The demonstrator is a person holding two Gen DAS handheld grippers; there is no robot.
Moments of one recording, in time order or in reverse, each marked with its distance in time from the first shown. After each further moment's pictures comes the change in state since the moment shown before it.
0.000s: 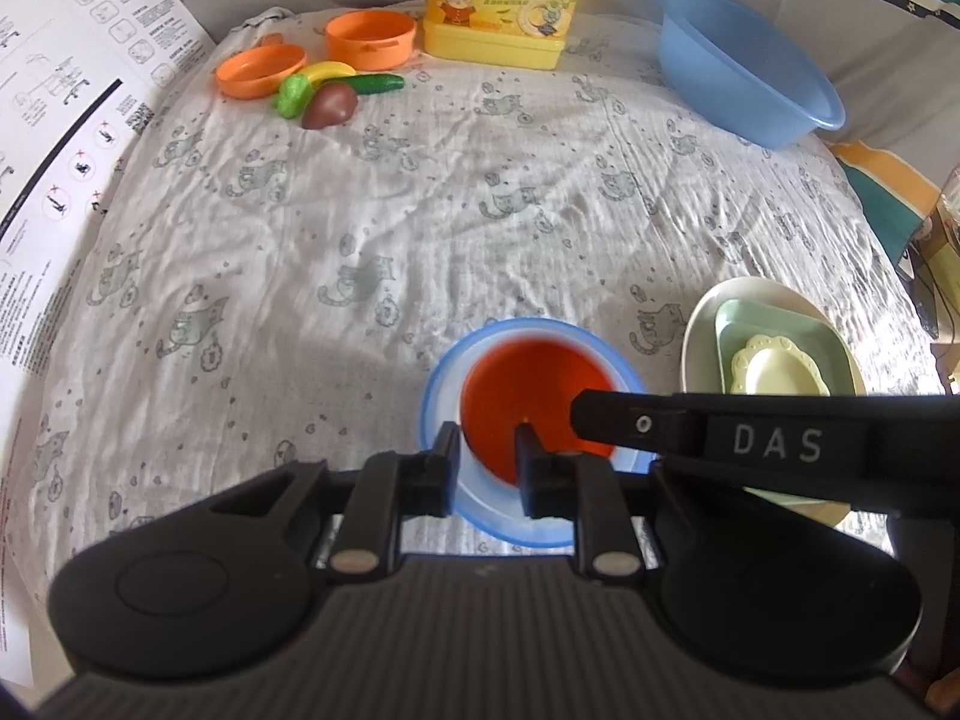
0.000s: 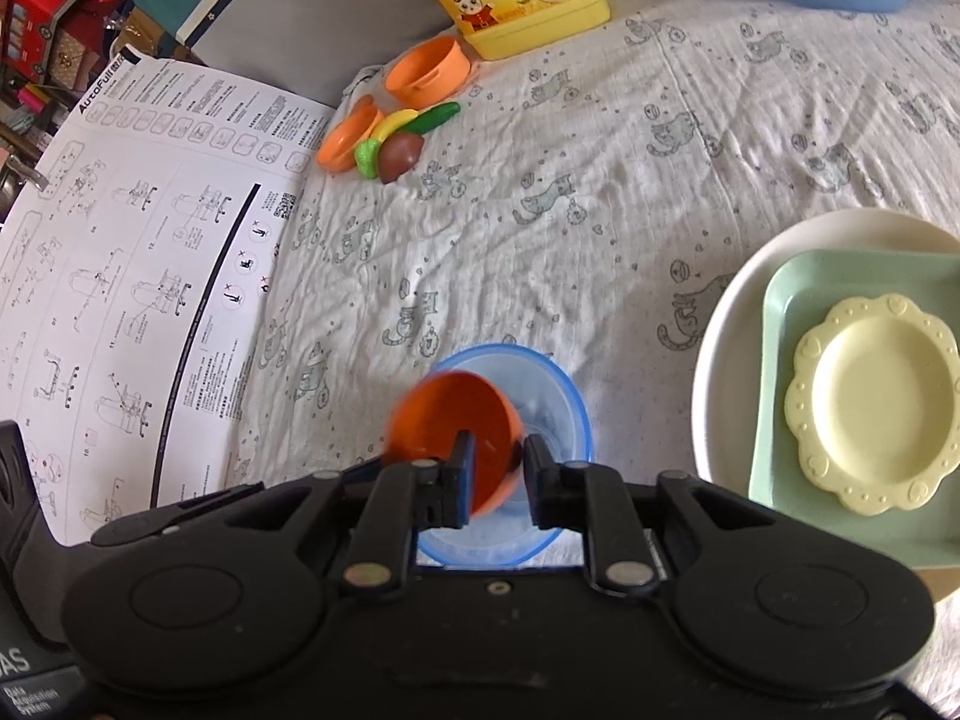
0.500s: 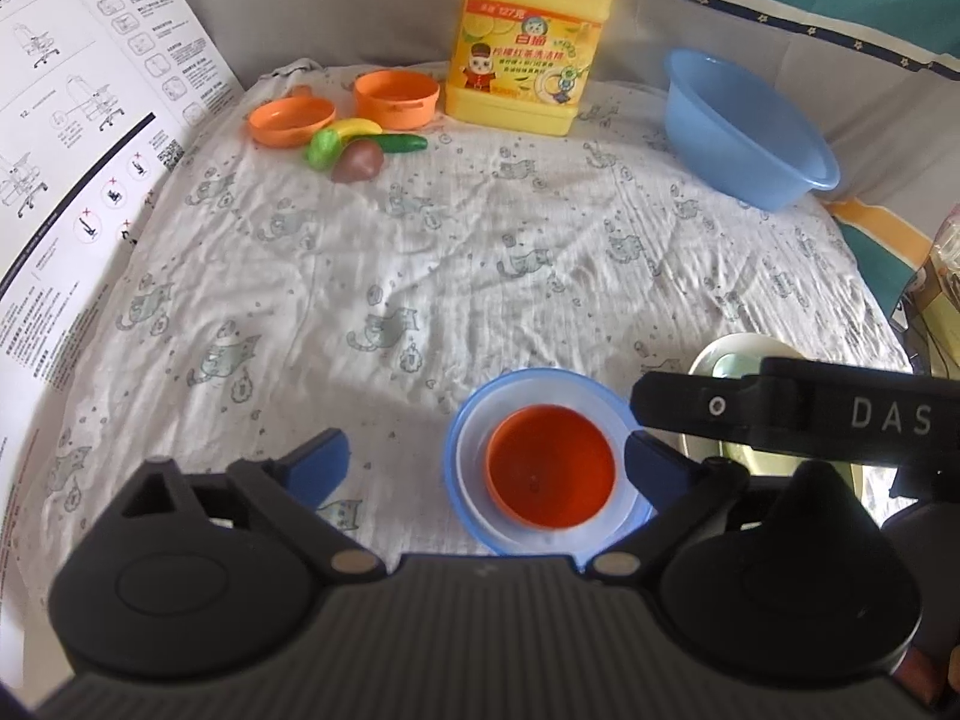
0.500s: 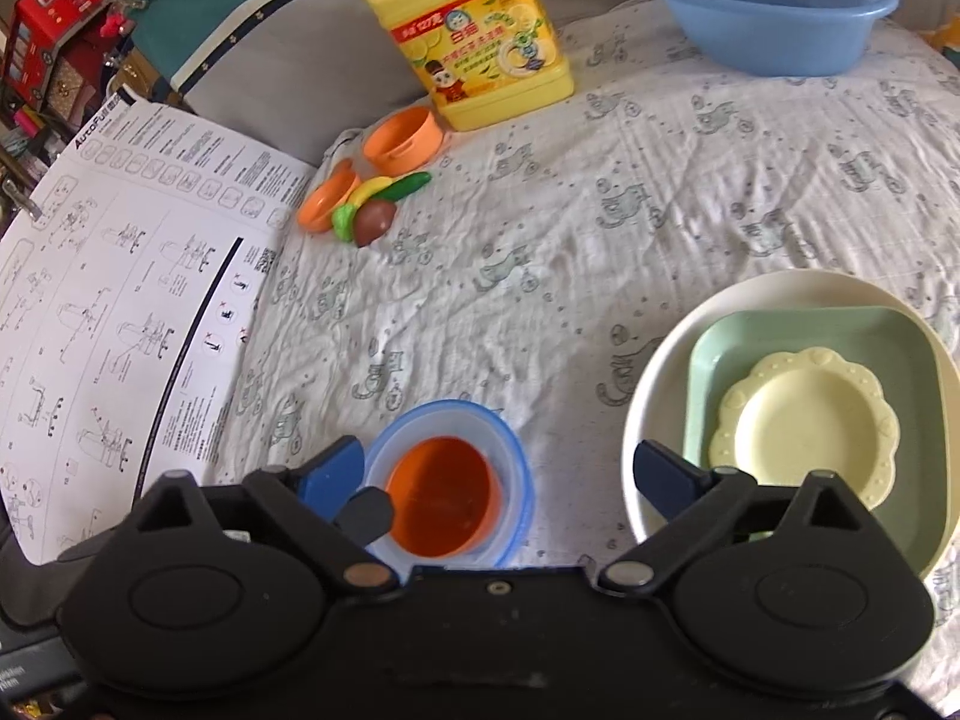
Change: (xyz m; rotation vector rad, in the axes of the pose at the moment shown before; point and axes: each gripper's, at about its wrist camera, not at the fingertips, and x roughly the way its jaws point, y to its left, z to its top) left arm -0.022 0.008 -0.008 -0.026 -0.132 -0.006; right arm -0.030 -0.014 -0.002 -0.007 -0.130 -0.056
